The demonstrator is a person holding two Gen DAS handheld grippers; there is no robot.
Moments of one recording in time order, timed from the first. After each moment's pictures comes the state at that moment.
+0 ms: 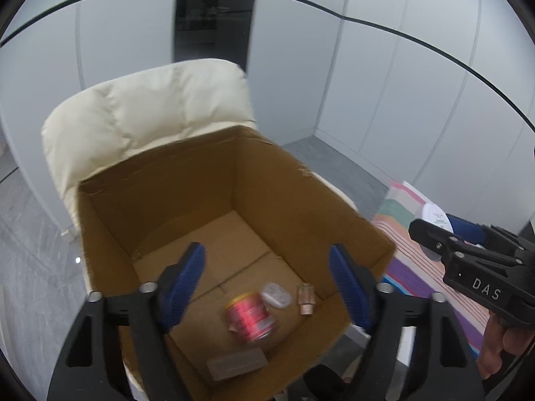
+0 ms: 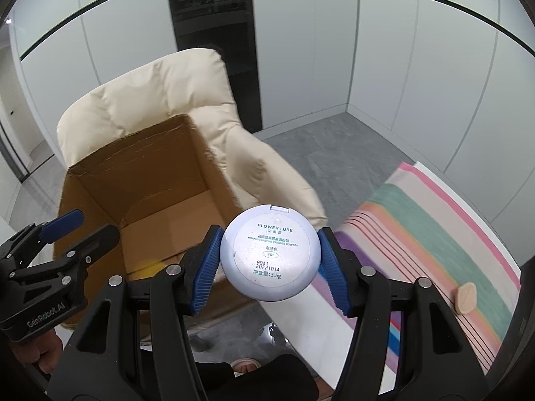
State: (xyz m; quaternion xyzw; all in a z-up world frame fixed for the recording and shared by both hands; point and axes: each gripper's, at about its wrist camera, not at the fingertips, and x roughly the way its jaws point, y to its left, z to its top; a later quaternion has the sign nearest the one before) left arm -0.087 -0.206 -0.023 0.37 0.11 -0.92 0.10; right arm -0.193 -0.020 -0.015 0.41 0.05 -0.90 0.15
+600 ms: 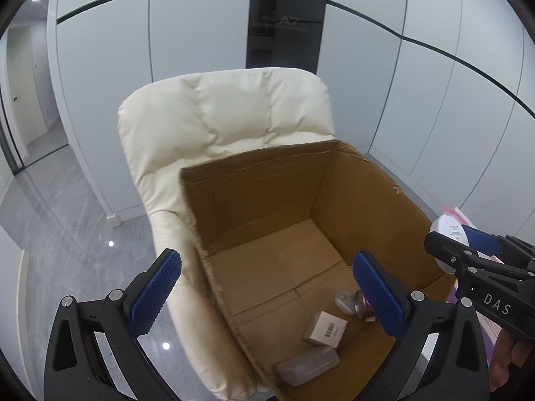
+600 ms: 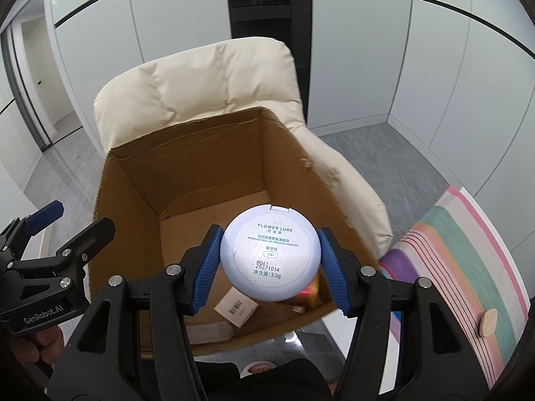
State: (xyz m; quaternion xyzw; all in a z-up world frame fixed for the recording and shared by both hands) left arm -0.043 -0.289 -0.021 0.36 0.12 -0.90 0.21; right arm -0.186 -0.115 -0.019 0.41 0.08 -0.88 0.22
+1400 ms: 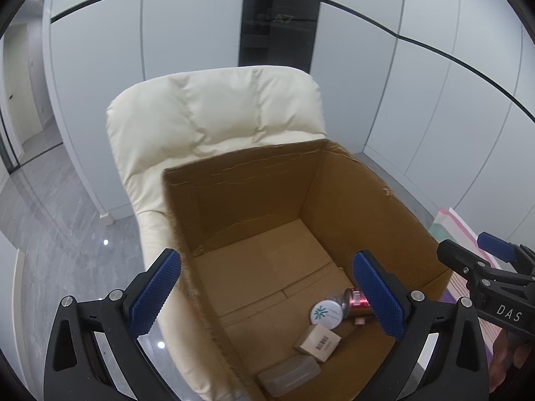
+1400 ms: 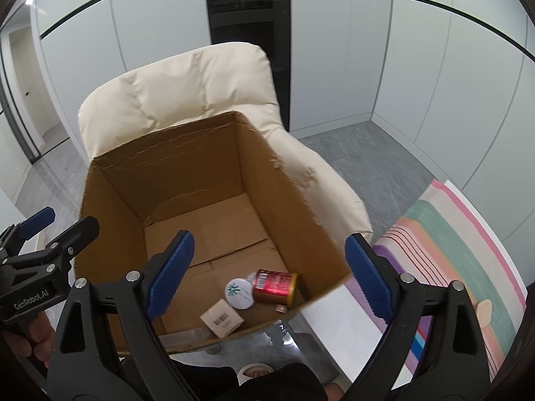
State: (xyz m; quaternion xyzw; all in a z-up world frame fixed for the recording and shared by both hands) left arm -0.060 -0.270 -0.021 0.36 0.12 -0.91 0.19; right arm -0.194 -0.073 -0.018 0.40 0.06 -0.89 0.18
